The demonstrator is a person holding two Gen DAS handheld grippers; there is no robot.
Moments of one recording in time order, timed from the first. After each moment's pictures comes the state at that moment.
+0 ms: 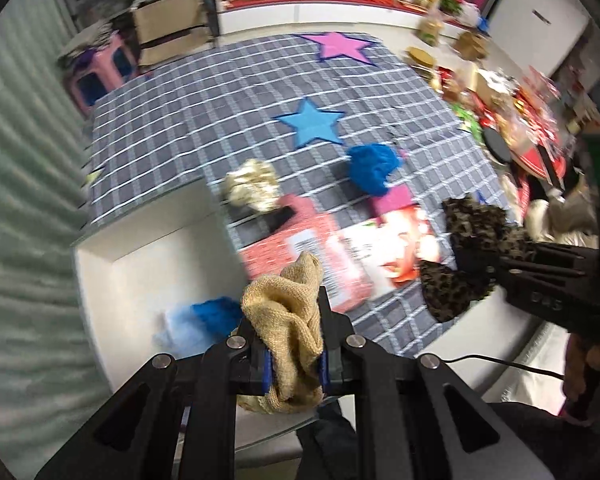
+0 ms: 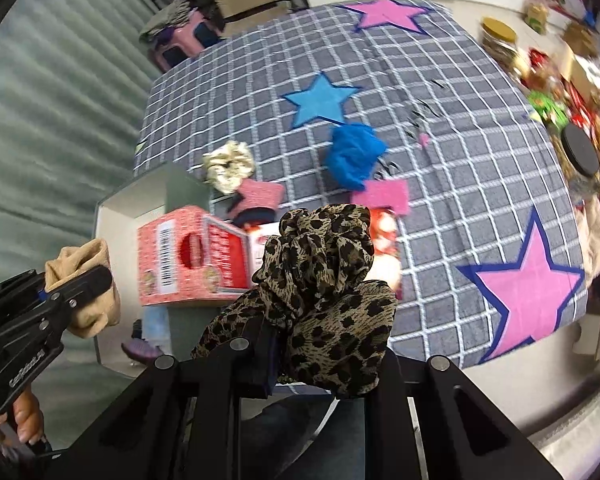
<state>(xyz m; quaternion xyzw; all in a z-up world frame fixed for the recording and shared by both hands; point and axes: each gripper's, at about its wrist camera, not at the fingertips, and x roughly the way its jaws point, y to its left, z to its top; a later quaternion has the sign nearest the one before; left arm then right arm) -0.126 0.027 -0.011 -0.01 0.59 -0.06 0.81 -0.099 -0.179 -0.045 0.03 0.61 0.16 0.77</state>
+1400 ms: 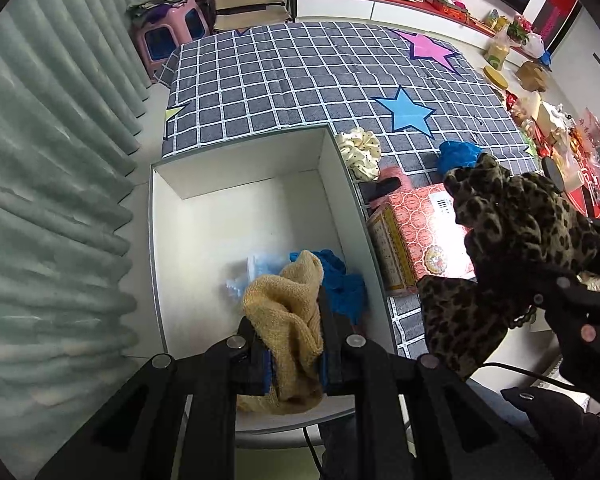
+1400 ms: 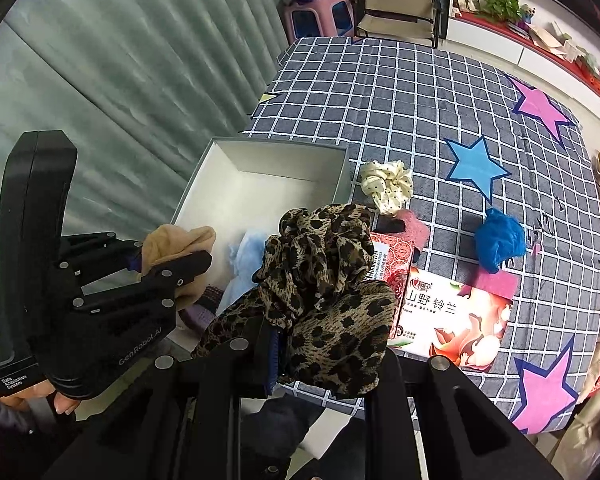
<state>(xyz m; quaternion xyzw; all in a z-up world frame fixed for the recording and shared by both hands) -0.161 0.105 -0.038 -0.06 0.61 0.03 0.79 -0.127 -0.037 -0.017 -0.11 0.57 0.32 0.74</state>
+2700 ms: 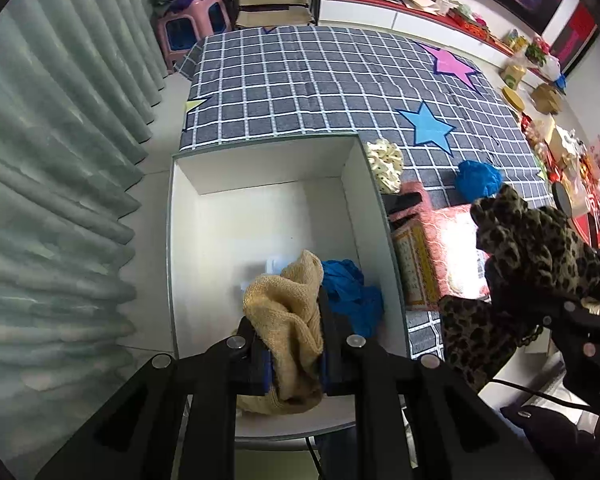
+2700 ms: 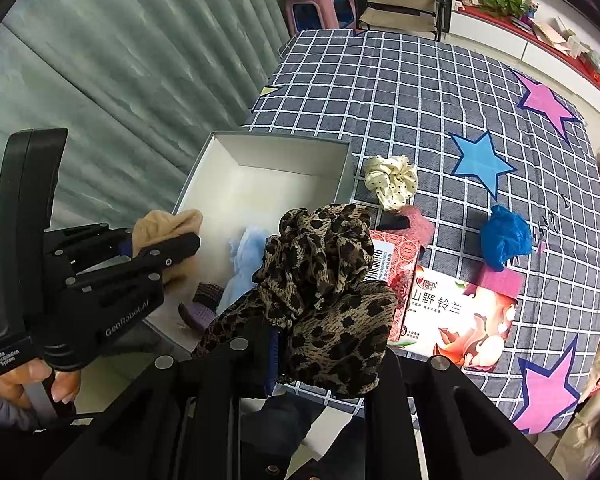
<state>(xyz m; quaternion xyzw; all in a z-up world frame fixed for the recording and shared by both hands) -0.161 0.132 -0.042 -0.09 0.60 0.07 0.79 -0.122 -0.029 -0.023 -0.11 0.58 0.33 0.74</state>
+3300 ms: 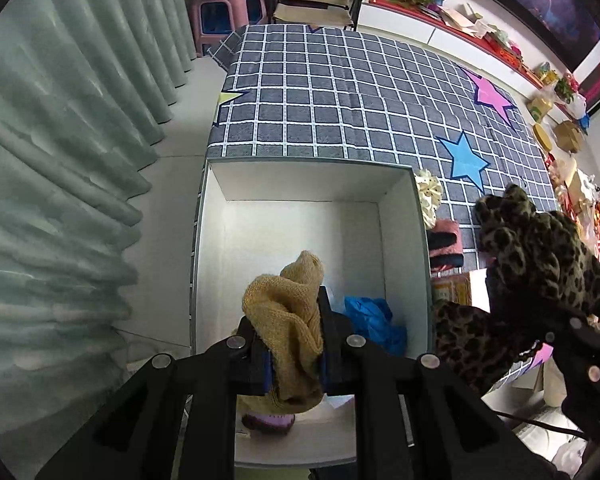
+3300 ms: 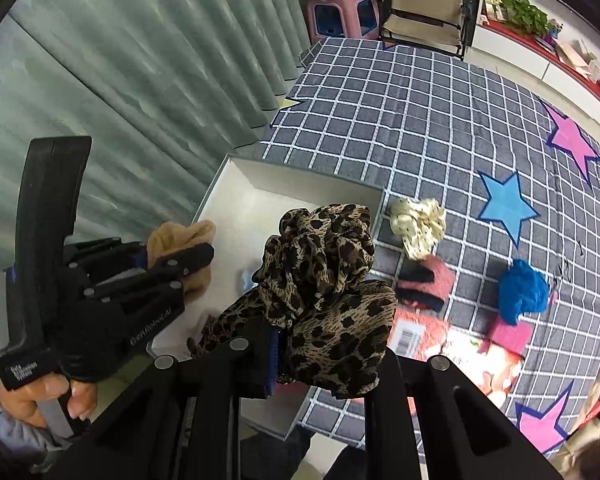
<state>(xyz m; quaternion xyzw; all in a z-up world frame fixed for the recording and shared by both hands) -0.138 0.174 -0.054 -0.14 0.60 0.11 0.78 -0.089 0.020 -0.022 -0.13 0.57 0.35 0.73</state>
